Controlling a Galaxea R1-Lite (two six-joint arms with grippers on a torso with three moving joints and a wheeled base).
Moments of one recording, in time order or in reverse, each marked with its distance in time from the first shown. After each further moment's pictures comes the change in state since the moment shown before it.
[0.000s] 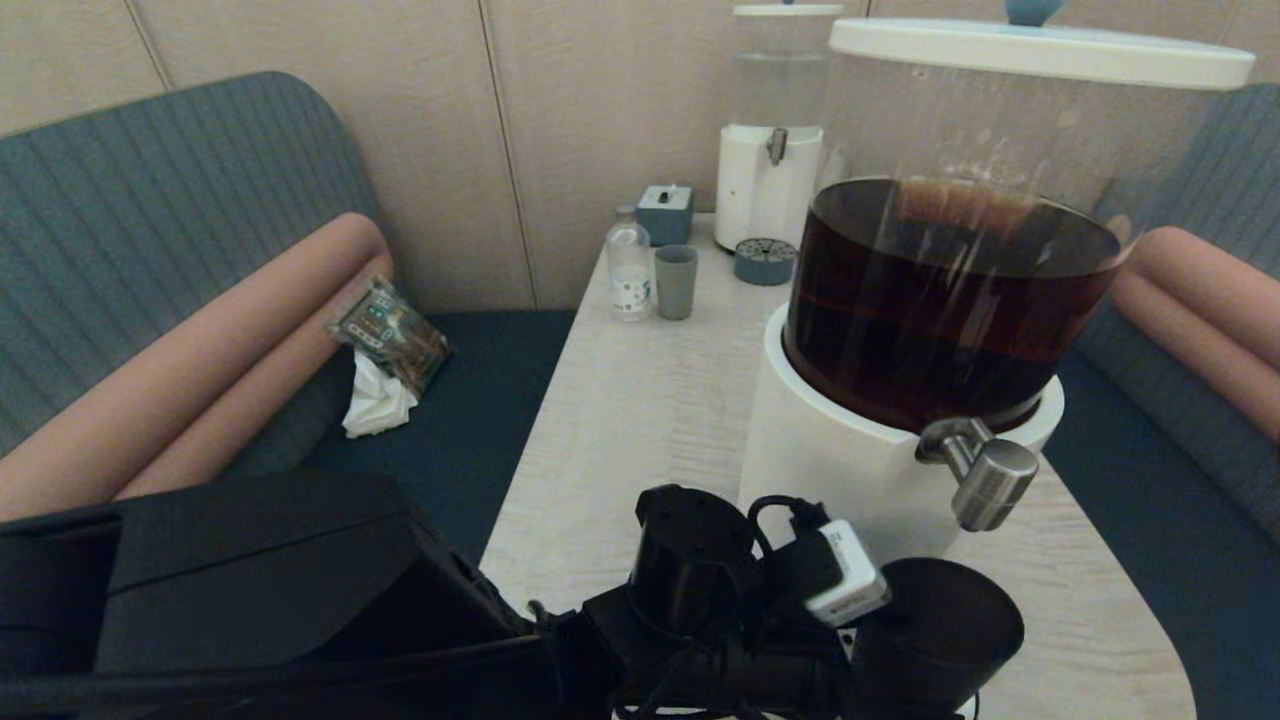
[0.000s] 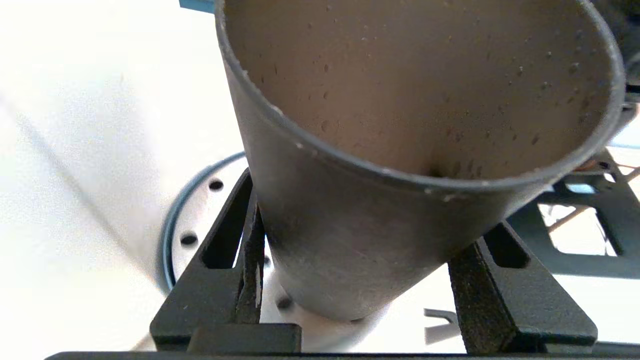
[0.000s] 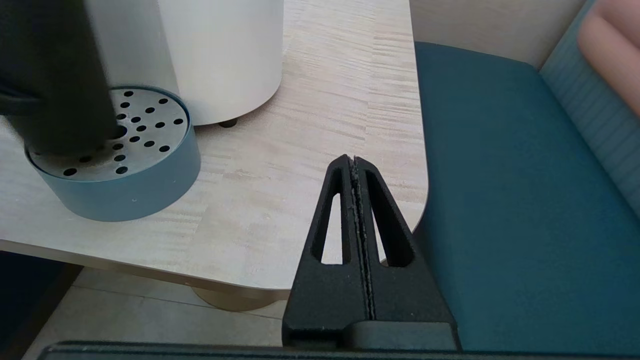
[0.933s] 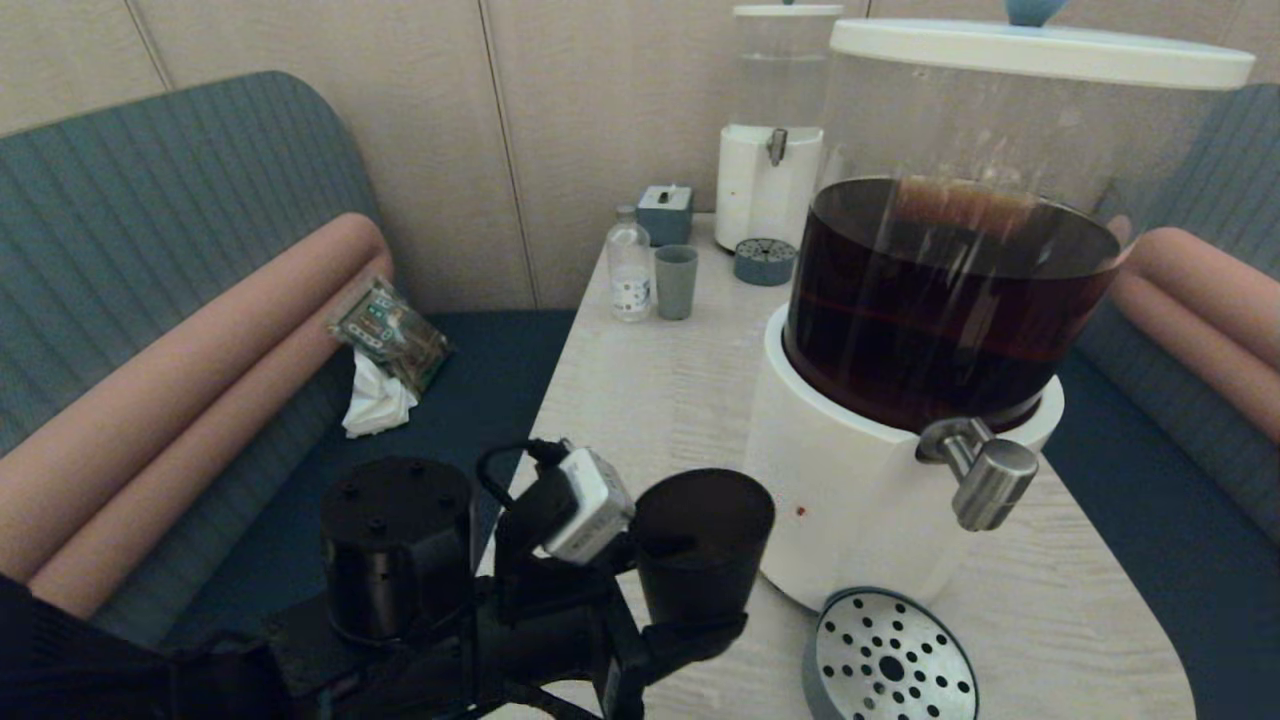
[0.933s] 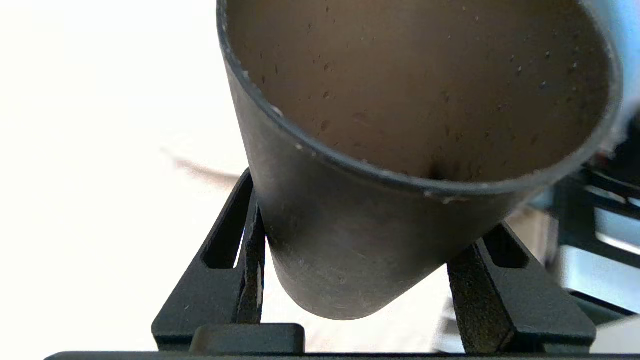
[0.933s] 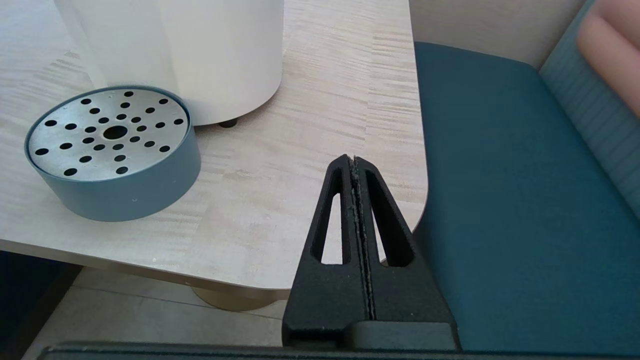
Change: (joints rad) left arm 0.212 -0.408 0.422 -0.048 0.164 -0.052; right arm 0.000 0.000 0.000 0.000 0.000 0.000
